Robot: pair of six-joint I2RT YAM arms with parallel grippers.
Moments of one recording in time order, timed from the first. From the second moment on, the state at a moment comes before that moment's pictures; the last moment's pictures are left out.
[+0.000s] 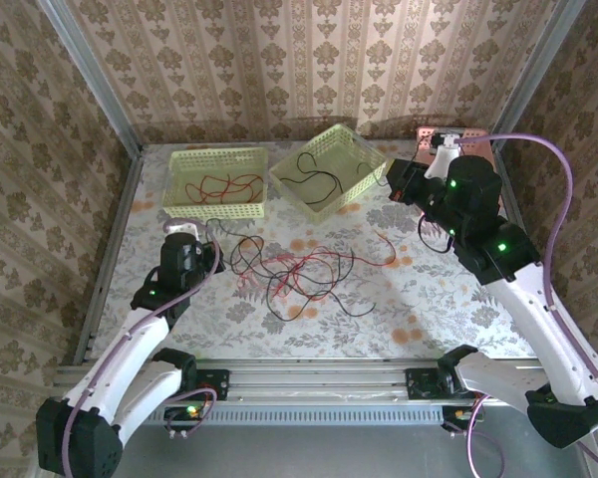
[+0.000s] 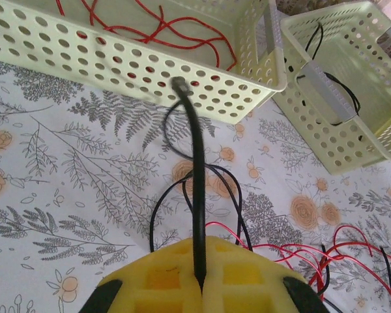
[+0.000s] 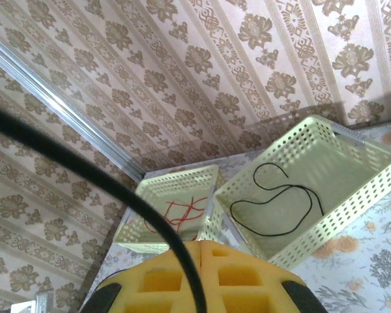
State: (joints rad) left arm -0.34 0.81 0.53 -0.28 -0.04 -0.52; right arm 0.41 1.04 1.31 -0.48 0.01 0.58
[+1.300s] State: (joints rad) left arm -0.34 0.84 0.53 -0.31 0.12 -0.57; right arm 0.38 2.43 2.42 -1.29 -0.12 0.36
